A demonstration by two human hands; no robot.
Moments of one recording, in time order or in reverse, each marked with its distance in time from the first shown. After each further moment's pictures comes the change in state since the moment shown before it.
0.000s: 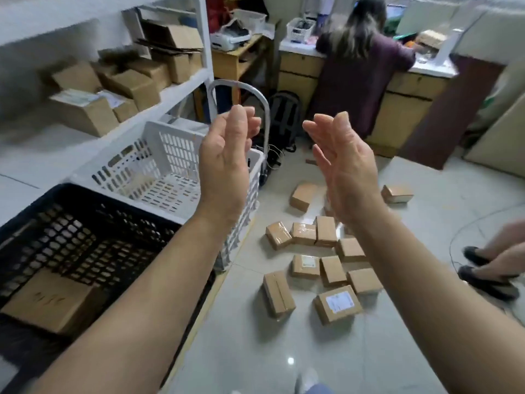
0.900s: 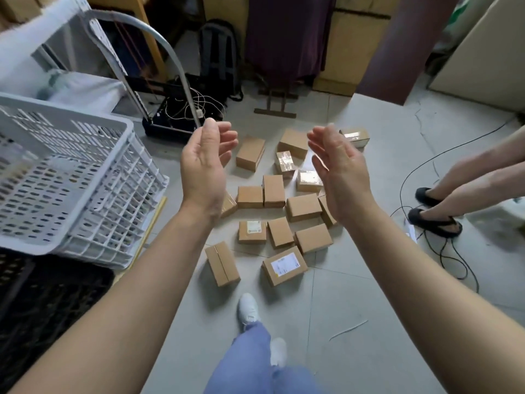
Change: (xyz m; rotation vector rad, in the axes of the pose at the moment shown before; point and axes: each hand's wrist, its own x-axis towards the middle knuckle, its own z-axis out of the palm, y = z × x) left_hand -0.007 -0.161 0.264 0.017 -0.025 -0.328; right_hand 0.076 0.066 -0.311 -0.085 0.223 0.255
